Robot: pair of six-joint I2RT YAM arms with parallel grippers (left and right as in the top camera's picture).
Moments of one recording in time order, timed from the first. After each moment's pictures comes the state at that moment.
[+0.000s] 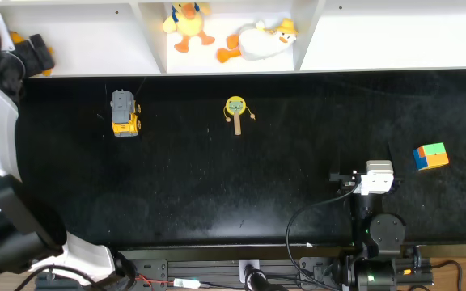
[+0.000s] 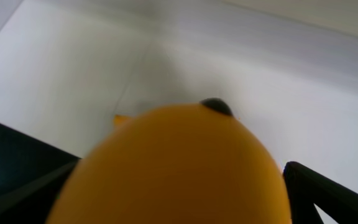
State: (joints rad) left arm 0.41 1.77 1.44 -0.39 0.02 0.02; right arm -0.01 0.01 0.02 -0.01 0.03 -0.14
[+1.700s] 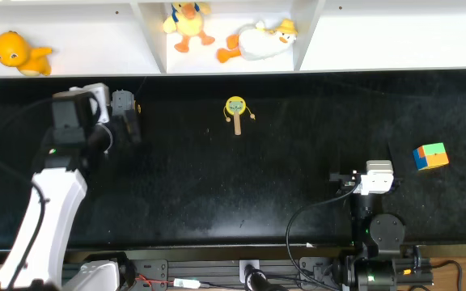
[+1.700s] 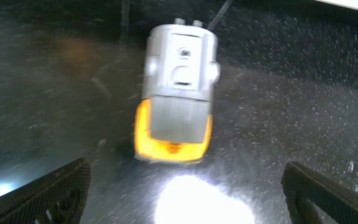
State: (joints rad) left arm 0.06 1.28 0.82 -0.49 0.07 -0.16; right arm -0.01 0.01 0.02 -0.01 0.03 -0.14
